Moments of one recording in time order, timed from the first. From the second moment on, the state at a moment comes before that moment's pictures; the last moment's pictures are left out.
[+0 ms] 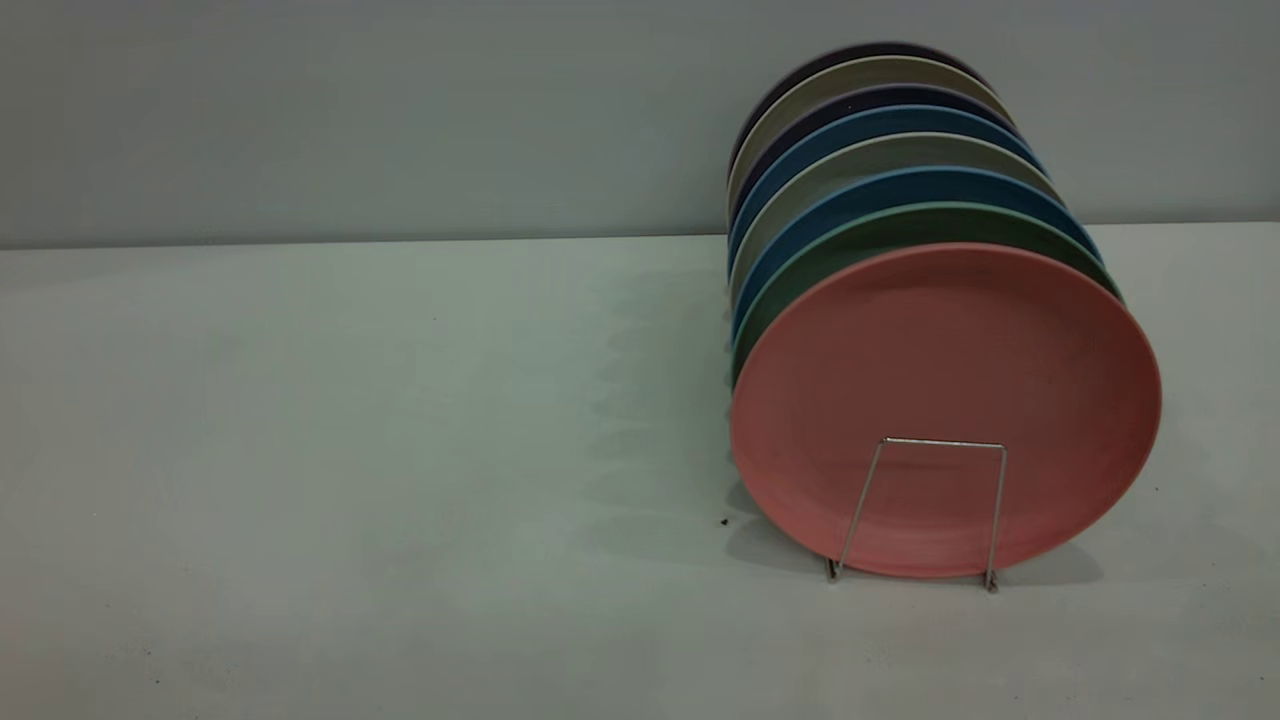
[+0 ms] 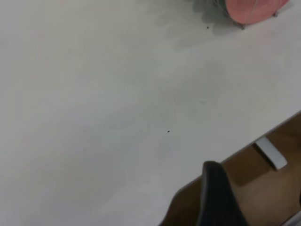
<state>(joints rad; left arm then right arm) -0.38 -0.02 -0.51 -0.13 1.15 0.14 0.44 0.15 -0.48 0.12 1.14 -0.22</state>
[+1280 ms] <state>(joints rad) -0.38 -0.02 -0.49 -0.14 1.15 0.16 0.44 0.15 -0.48 0.12 1.14 -0.22</state>
